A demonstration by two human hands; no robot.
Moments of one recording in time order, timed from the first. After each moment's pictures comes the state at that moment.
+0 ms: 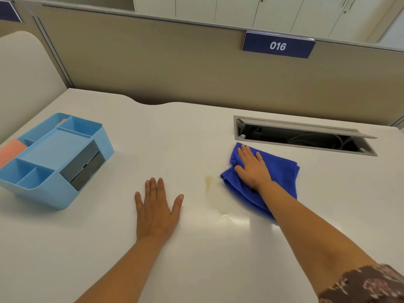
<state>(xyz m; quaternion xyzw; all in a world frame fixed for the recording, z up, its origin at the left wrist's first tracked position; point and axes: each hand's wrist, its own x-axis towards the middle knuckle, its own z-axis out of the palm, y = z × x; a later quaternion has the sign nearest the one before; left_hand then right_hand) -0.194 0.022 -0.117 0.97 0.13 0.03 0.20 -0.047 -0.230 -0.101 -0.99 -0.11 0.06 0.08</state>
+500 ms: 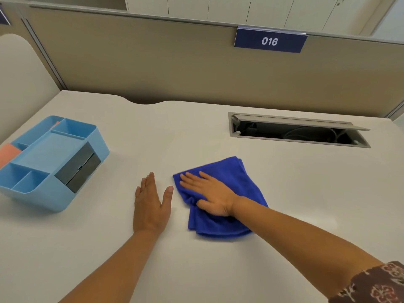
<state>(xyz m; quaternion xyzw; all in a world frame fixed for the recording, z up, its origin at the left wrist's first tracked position) -0.187 0.026 -0.114 0.91 0.15 0.10 0.36 -0.115 -0.157 -0.102 -0.88 -0.45 0.12 0.10</state>
